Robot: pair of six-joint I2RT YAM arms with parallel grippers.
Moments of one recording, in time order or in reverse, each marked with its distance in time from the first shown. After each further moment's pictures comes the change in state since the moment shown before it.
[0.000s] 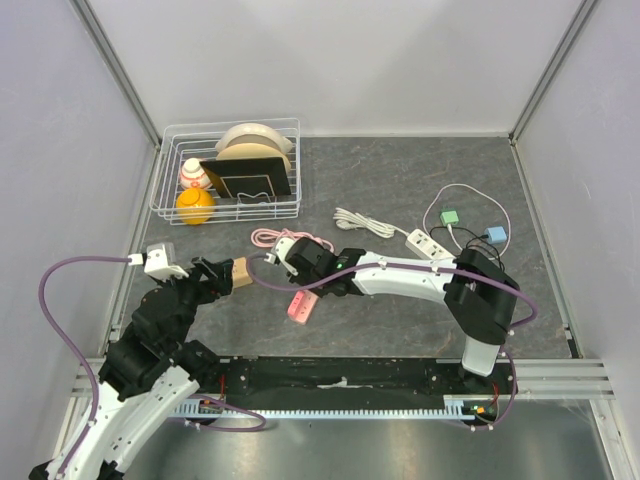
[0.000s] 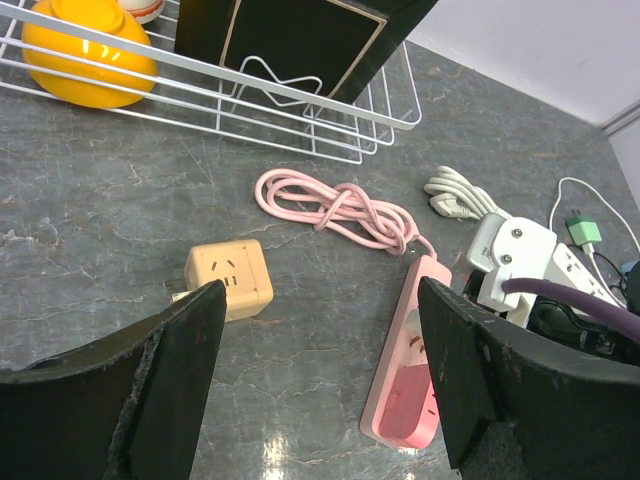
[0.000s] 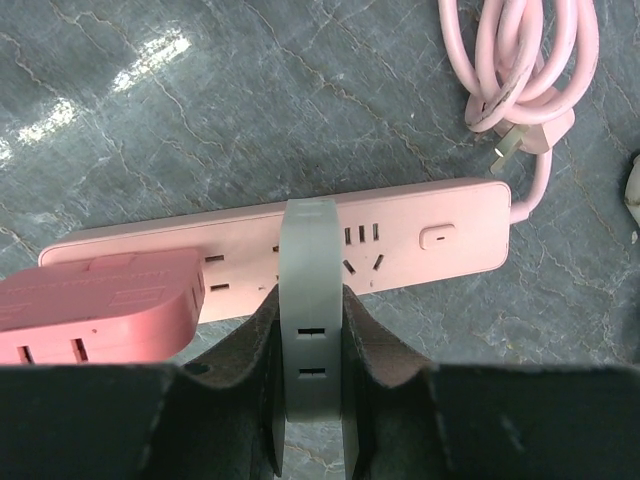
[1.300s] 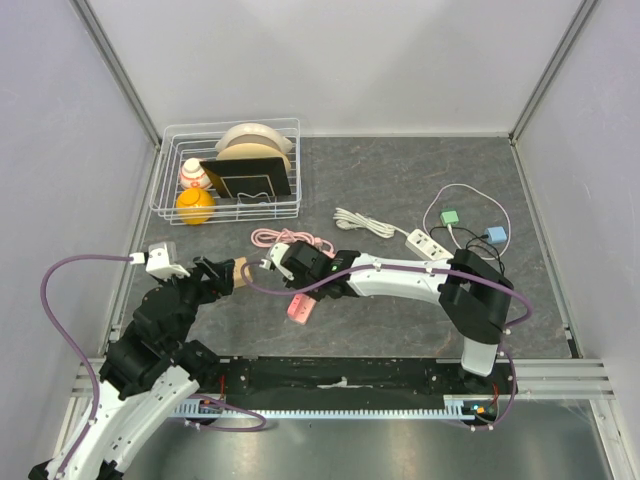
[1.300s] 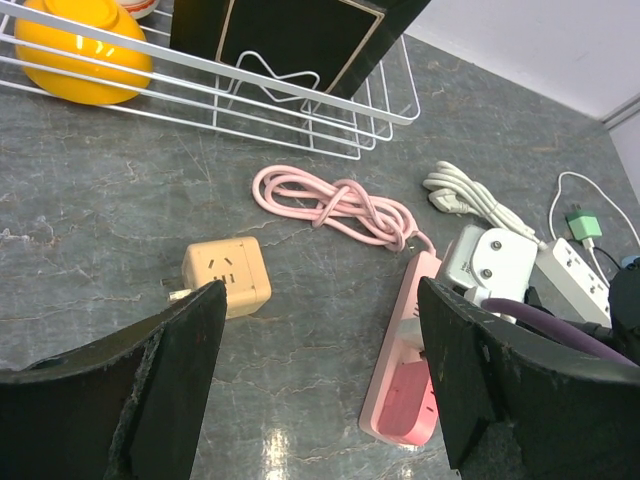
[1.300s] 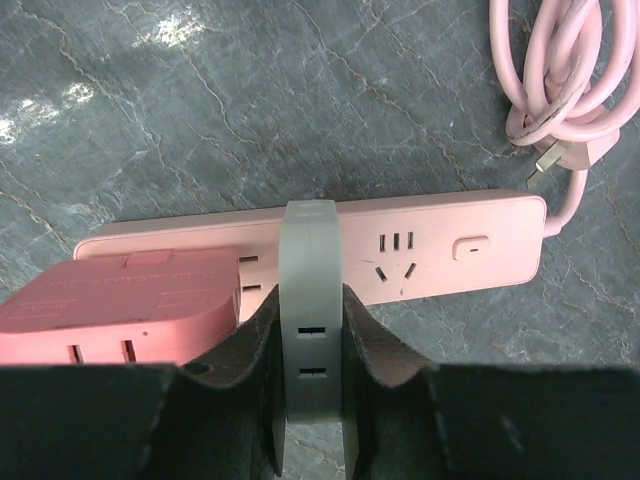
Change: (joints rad) left arm 0.000 0.010 0.000 0.001 0.008 0.000; right arm 0.029 0.031 0.027 -0.023 -0.031 -0.018
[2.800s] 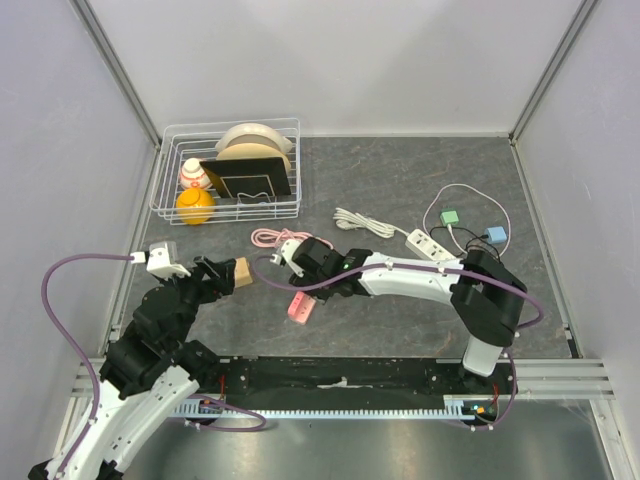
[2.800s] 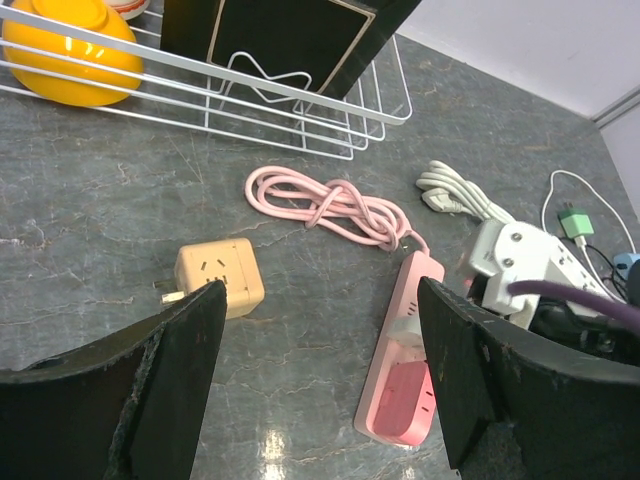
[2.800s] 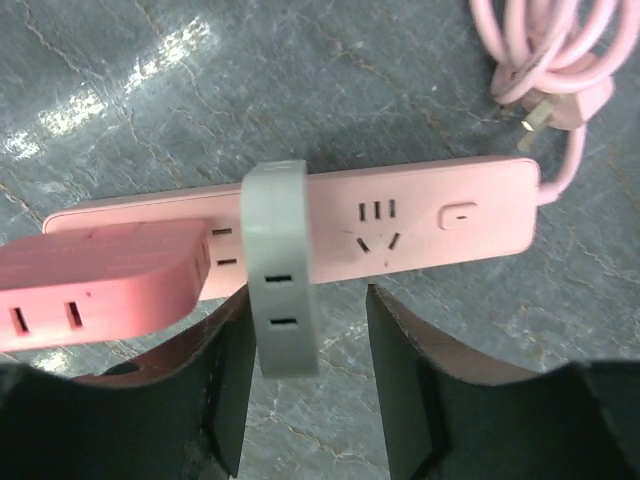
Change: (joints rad) left arm 0.000 0.004 0.000 0.011 0.015 0.000; right arm -0.041 -0.055 -0.080 0.039 -0.020 0.022
